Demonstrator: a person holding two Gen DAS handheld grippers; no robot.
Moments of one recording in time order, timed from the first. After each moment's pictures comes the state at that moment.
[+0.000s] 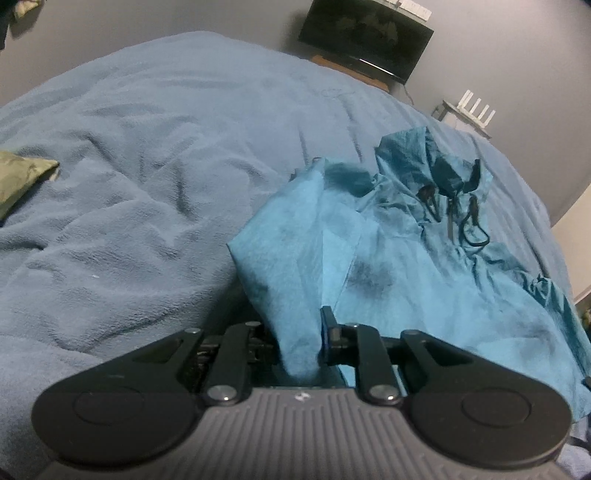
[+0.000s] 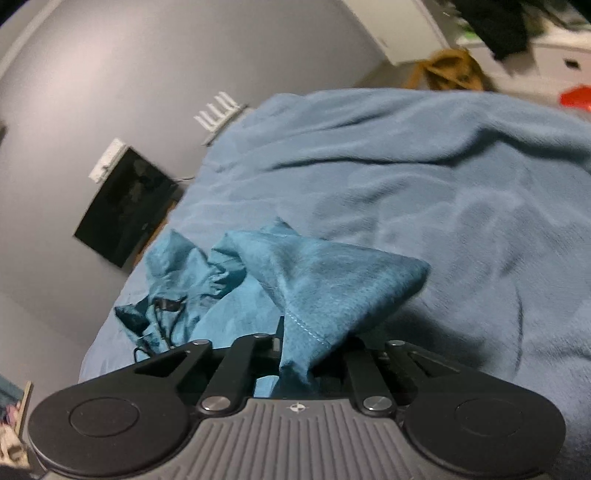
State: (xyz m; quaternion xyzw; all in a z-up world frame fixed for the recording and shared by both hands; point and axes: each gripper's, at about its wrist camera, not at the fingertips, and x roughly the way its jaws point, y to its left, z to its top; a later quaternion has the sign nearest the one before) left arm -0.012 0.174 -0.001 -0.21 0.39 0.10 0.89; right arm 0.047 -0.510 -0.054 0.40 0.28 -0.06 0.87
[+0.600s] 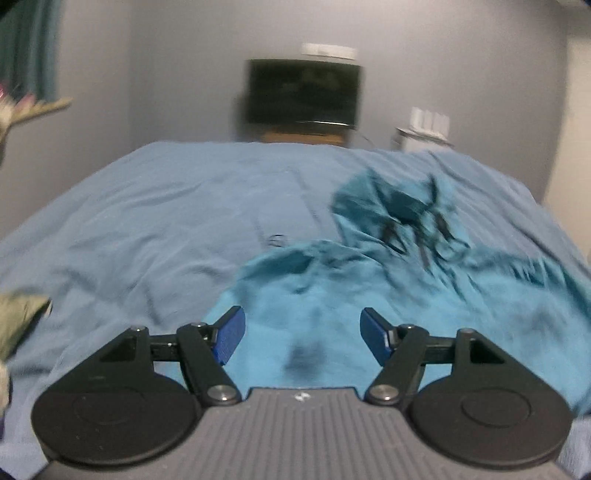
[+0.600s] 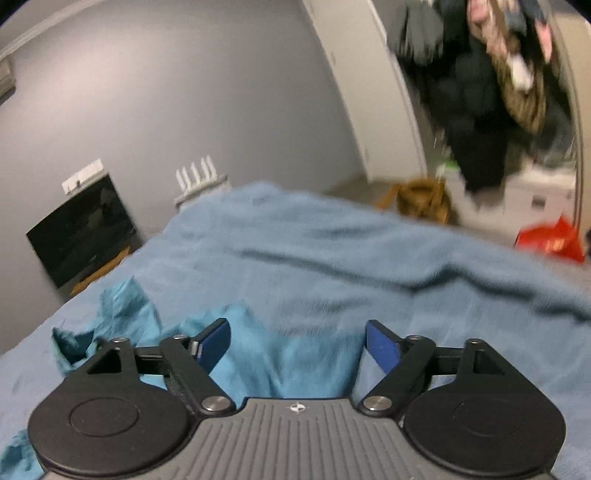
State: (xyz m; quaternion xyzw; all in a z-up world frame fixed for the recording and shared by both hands) left arm -0.003 0.099 0.028 -0.04 0.28 0.07 0.96; right arm 0.042 -0.472 -0.007 0.22 0.16 -0.19 0.94
